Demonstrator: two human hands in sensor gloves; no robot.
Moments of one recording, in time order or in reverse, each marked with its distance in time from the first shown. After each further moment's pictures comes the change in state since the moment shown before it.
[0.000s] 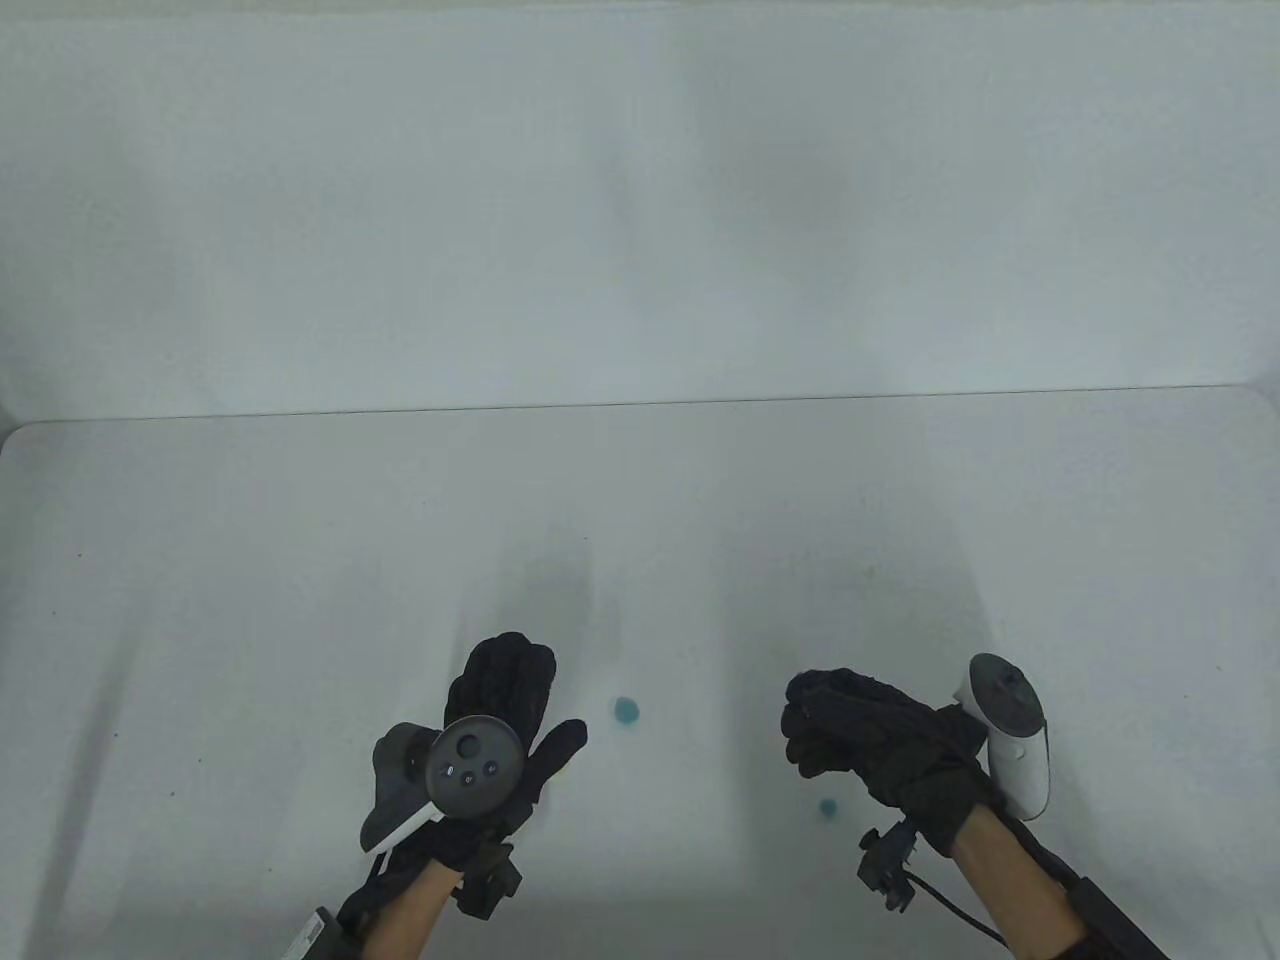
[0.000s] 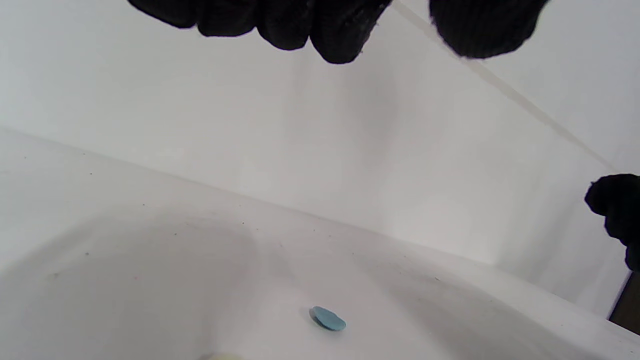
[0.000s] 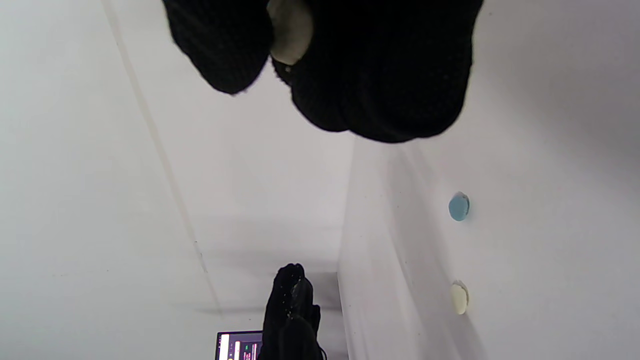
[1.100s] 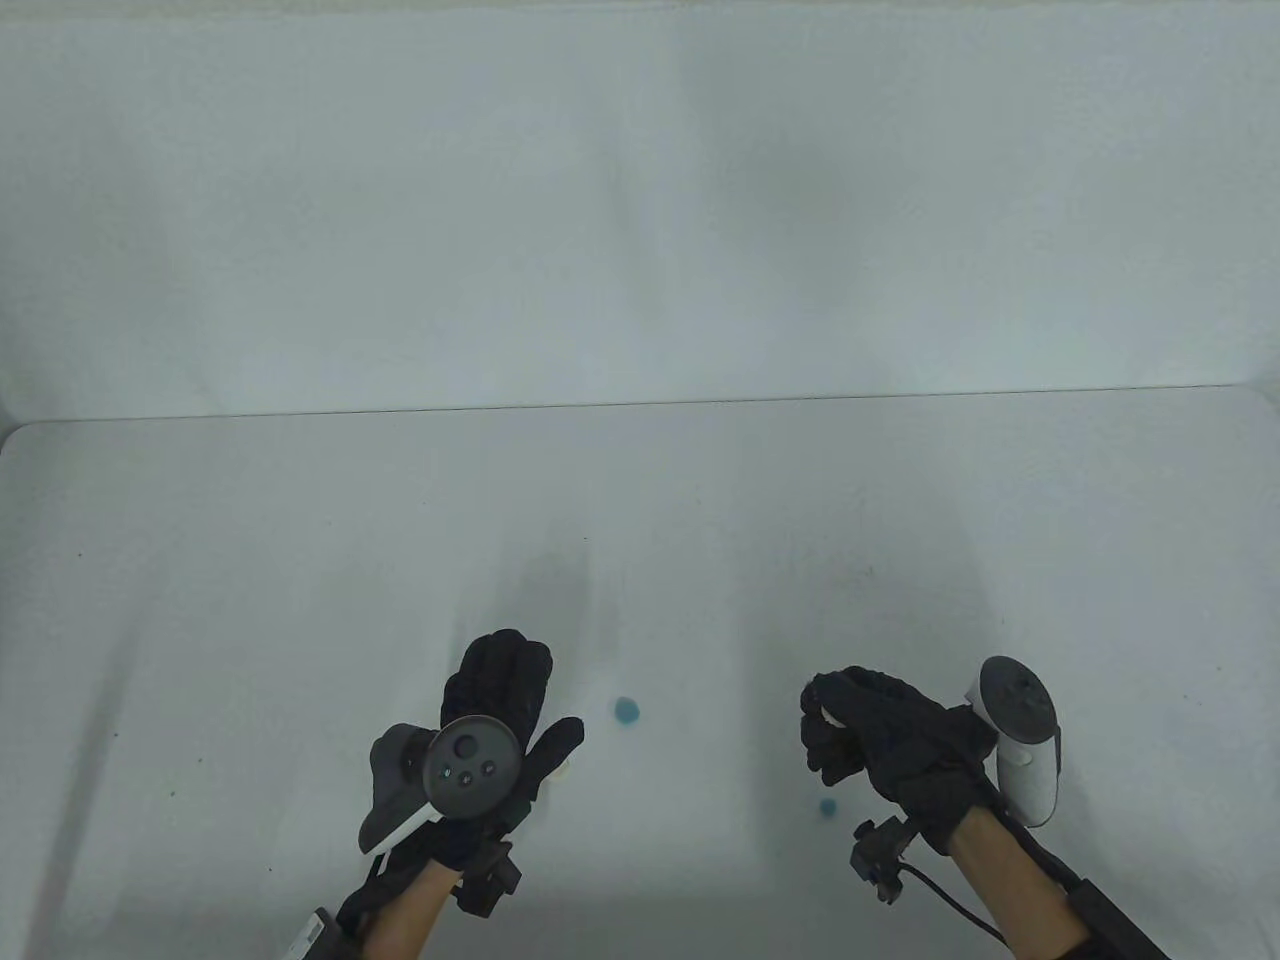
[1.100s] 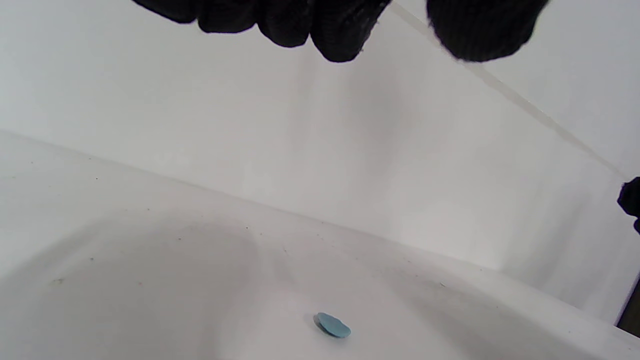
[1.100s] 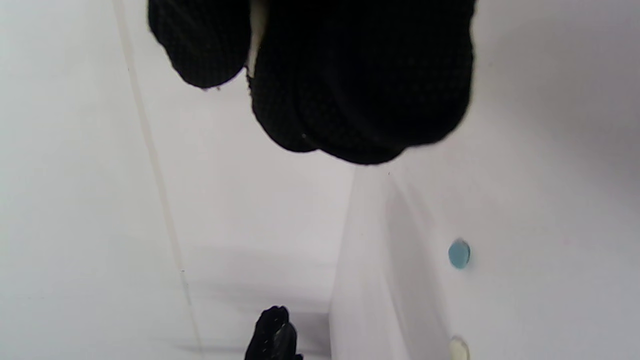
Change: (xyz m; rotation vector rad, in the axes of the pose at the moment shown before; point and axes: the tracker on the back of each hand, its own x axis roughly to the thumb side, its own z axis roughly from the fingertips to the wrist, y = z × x) left_hand -0.003 -0.001 0.001 0.012 0.009 -0.005; right_hand 0.004 -0.004 0.005 -0.135 -0.017 0.061
